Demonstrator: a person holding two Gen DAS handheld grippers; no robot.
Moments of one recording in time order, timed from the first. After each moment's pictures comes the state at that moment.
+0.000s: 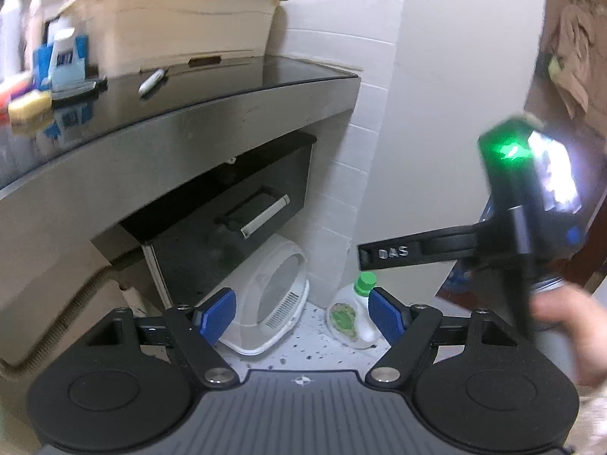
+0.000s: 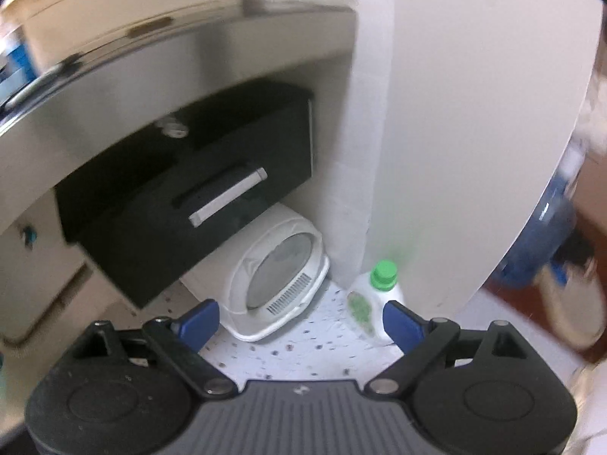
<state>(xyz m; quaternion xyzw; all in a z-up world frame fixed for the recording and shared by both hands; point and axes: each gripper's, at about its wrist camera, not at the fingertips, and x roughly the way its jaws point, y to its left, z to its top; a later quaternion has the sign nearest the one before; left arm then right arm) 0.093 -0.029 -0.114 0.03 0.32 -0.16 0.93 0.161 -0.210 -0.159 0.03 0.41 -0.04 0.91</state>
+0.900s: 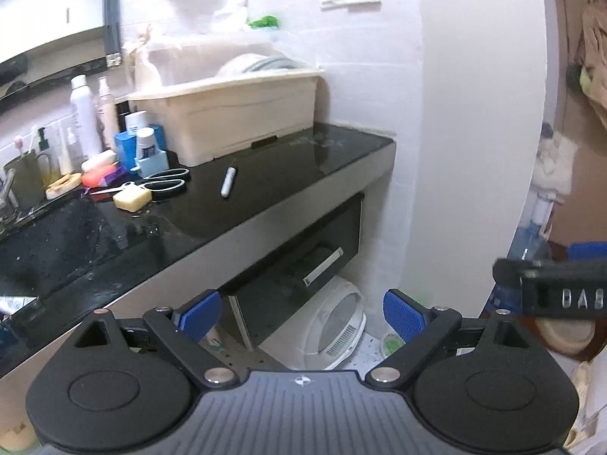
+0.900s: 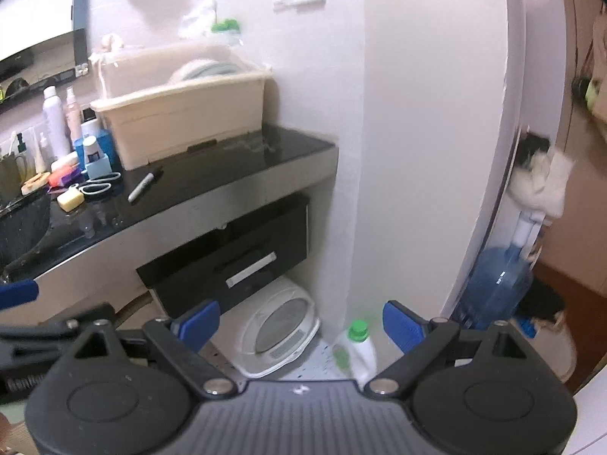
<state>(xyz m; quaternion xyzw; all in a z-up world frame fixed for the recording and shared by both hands) 0.009 -0.025 0.000 0.05 0.27 -0.06 0.96 -0.009 -0.215 -0.004 0.03 0.29 -0.03 0.96</state>
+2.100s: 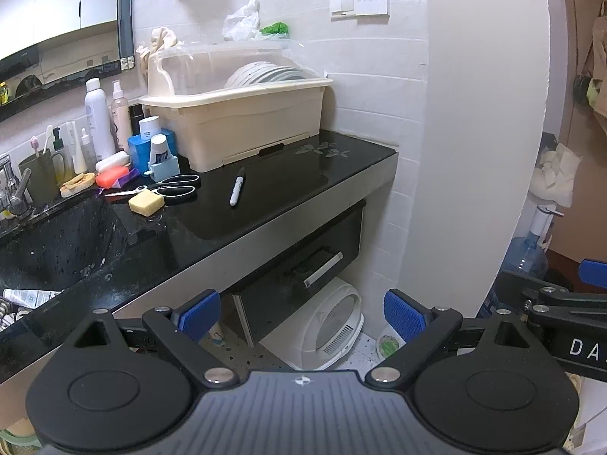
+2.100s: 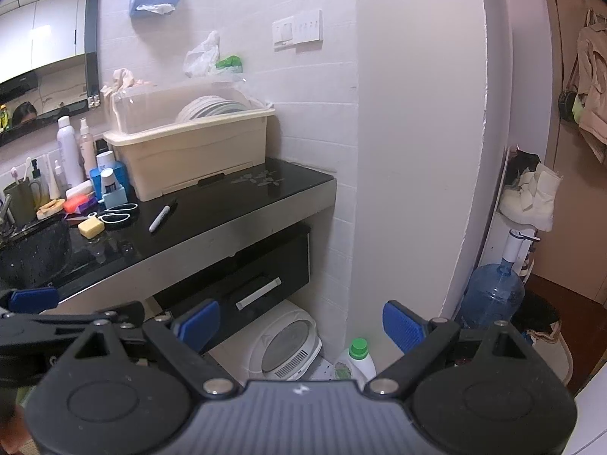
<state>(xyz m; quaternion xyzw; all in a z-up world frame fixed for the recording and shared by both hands) -0.009 -0.034 0.028 0.04 0.28 -0.05 0.96 -0.045 -0.202 0.028 0.03 0.25 -0.04 0.97</state>
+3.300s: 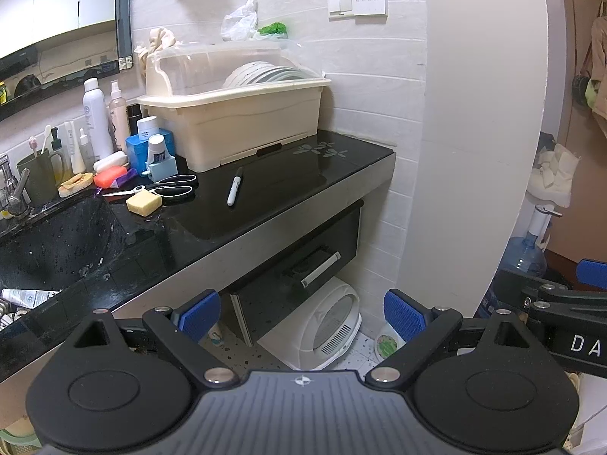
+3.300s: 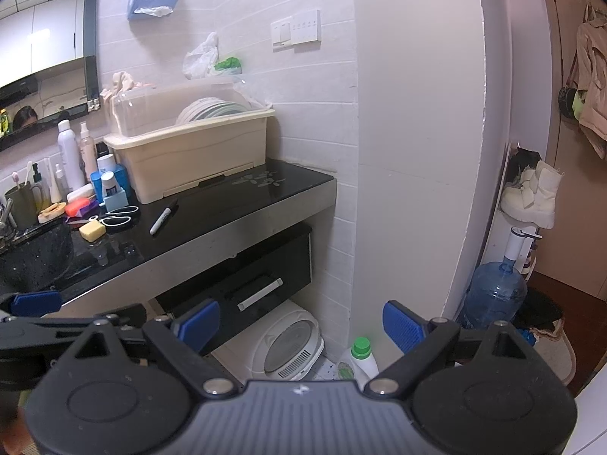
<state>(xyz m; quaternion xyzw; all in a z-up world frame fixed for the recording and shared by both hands) -0.005 -0.035 0.028 0.04 0.28 -0.05 0.96 -0.045 -0.209 0.029 0.04 0.25 -0.03 0.97</state>
